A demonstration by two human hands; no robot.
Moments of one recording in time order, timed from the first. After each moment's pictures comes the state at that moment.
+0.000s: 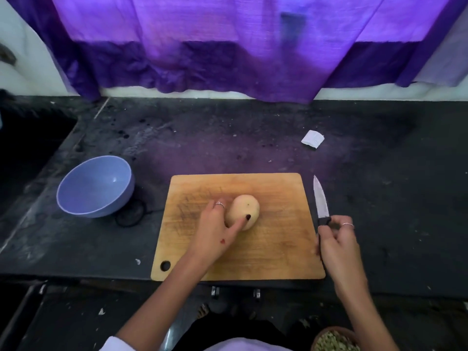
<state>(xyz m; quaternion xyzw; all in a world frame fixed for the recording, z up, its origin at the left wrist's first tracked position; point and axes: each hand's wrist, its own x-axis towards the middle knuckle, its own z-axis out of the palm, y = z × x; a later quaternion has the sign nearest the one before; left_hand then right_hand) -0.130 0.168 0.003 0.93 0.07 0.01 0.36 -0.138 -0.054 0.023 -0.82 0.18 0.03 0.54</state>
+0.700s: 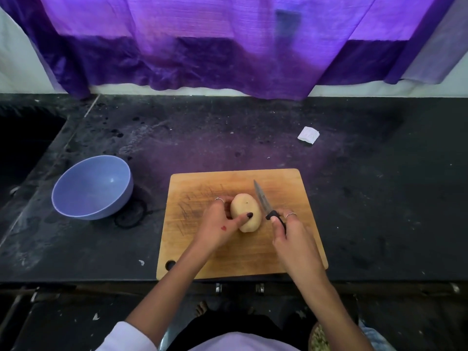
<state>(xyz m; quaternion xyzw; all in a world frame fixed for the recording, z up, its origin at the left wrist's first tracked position) -0.121 0.175 0.007 0.86 0.11 -0.08 0.50 -0.151 0.020 0.039 -0.92 0.05 0.09 0.38</state>
